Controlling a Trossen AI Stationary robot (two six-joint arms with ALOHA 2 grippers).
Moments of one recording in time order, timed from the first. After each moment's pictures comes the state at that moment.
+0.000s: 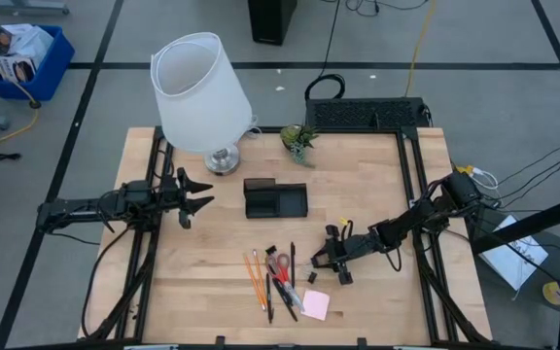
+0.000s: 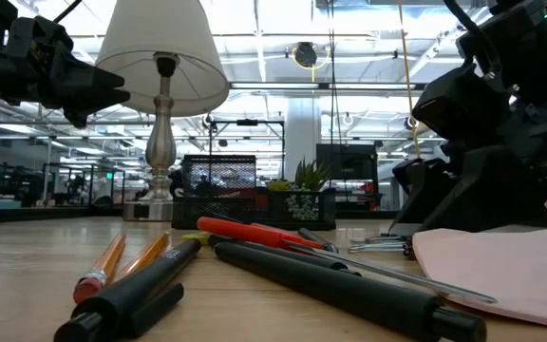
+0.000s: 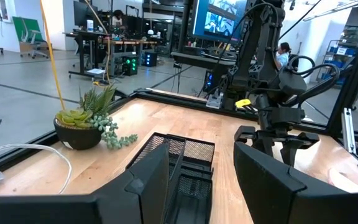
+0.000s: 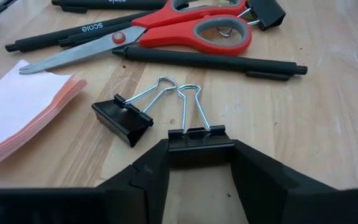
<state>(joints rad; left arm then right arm) 0.08 0.07 0.03 0.06 -0.10 -0.14 0.38 1.77 0.39 0.80 0.10 0.15</state>
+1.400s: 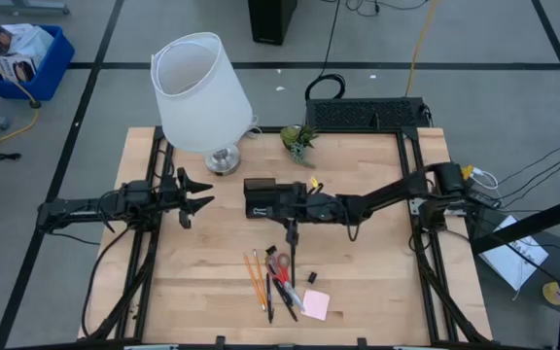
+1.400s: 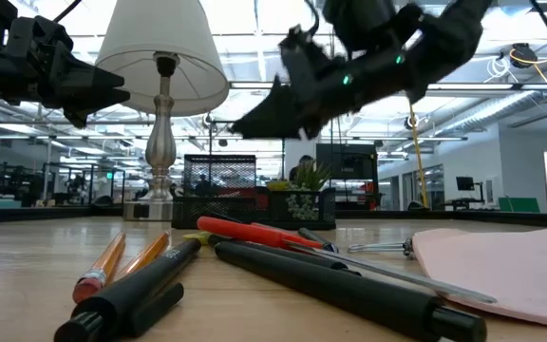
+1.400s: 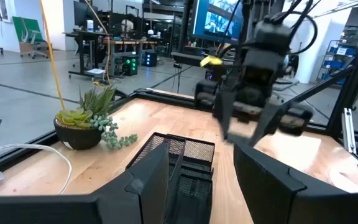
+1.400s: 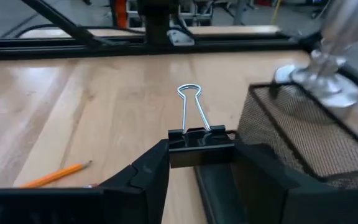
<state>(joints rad) 0.08 0.07 0.03 0.06 -0.10 -0.14 0.05 1.83 0.86 0.64 0.16 0.06</state>
